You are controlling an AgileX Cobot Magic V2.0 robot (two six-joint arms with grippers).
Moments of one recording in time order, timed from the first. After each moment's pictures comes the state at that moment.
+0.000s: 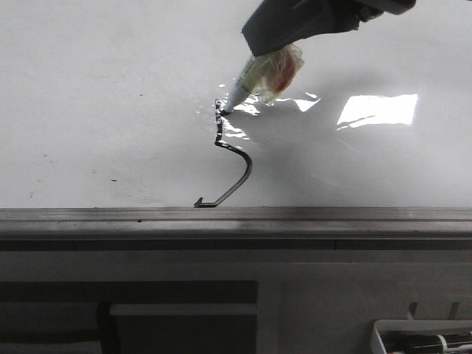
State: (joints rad) left arm -0.48 0.40 -0.37 -0.67 0.26 0.59; right arm 0.60 1.22 -0.83 0.70 0.21 -0.98
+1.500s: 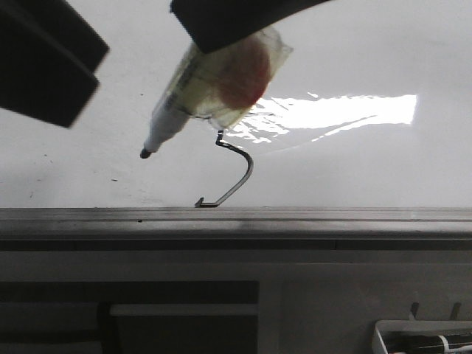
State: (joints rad) left arm -0.67 1.00 -0.79 -0.72 0.77 1.15; right arm 0.83 1.07 -0.84 0.65 0.47 -1.08
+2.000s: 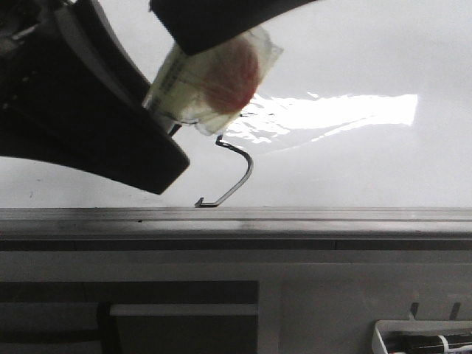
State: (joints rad) left arm -0.72 1.18 -0.79 -0.78 0.68 1.17; right arm 0.87 1.07 -0.84 0.64 0.47 -1.09
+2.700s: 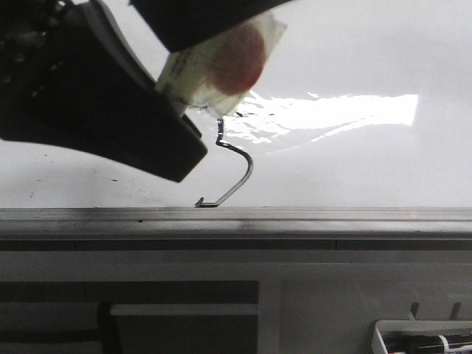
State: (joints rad) left arm -0.72 1.19 -0.79 -0.87 0.68 1.19; right arm 0.88 1.08 -0.84 0.65 0.44 -1.09
